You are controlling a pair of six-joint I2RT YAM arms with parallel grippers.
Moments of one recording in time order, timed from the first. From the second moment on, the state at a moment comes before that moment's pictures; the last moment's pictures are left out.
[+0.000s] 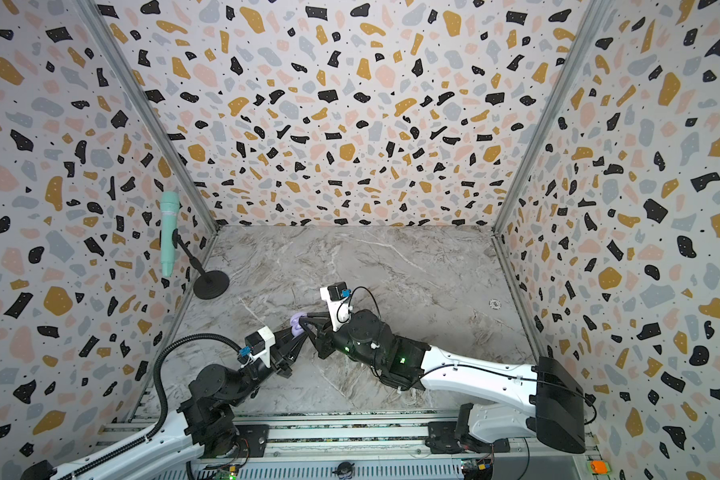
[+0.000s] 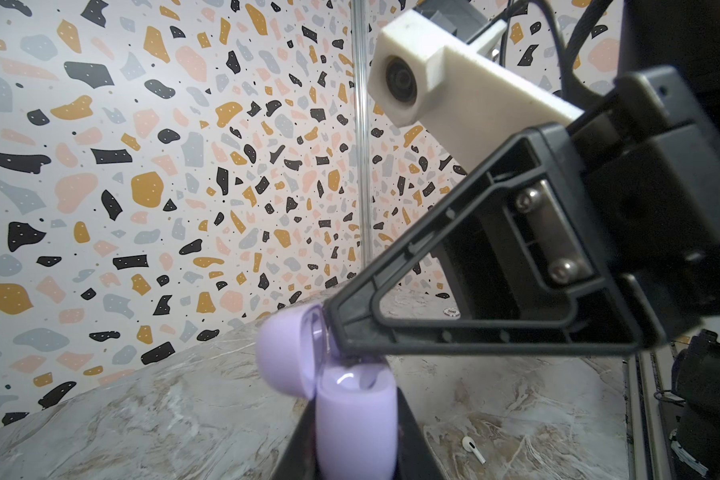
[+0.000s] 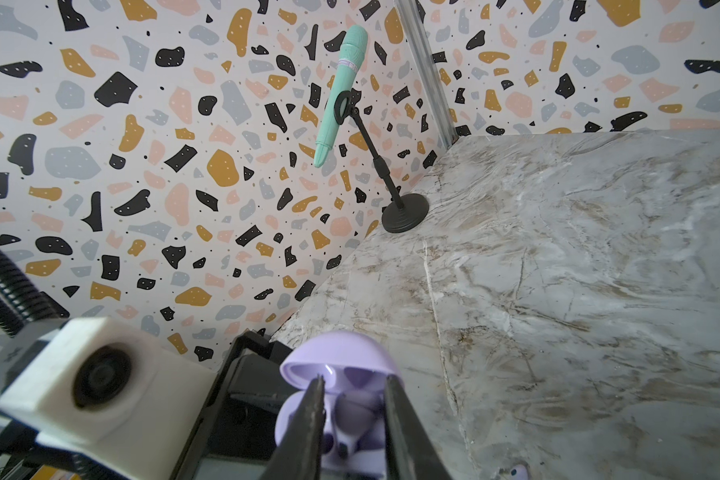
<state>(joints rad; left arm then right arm) -0.89 0.48 0.11 0.59 -0.04 0.04 1.21 1.25 0.88 0.23 0.12 0.54</state>
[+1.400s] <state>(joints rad) -0.89 0.47 0.11 0.59 -0.03 0.06 1.18 1.13 0.88 0.14 0.17 0.48</state>
